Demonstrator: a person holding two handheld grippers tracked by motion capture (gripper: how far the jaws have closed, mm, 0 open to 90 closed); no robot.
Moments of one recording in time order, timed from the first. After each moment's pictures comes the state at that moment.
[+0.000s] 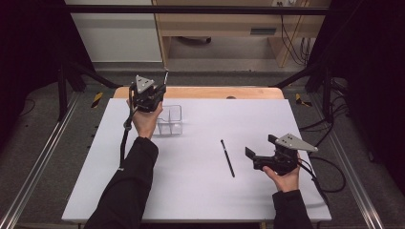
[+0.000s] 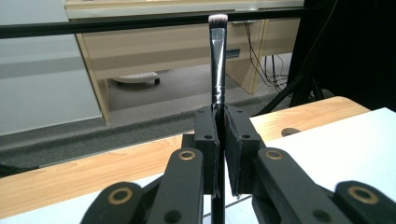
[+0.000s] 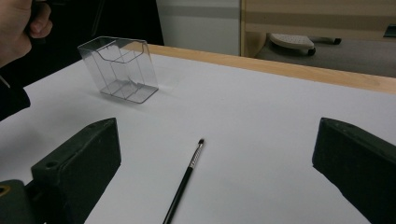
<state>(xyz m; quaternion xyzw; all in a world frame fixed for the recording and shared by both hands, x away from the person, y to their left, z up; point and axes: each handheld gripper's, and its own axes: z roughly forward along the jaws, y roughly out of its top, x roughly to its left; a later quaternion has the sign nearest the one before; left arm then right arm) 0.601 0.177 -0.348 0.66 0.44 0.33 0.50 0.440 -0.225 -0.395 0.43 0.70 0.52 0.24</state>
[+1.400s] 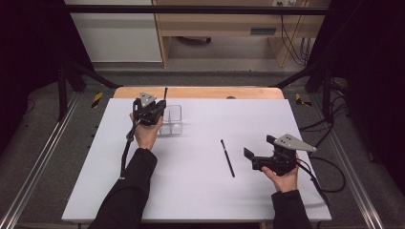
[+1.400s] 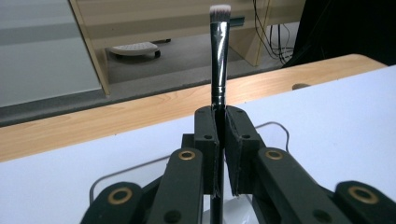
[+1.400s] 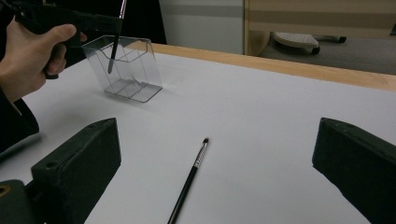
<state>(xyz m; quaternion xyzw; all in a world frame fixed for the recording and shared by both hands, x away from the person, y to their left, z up) 0.596 0.182 -0.402 0.69 0.46 0.32 0.46 0.441 -0.222 -0.396 0.43 0.70 0.52 0.24</state>
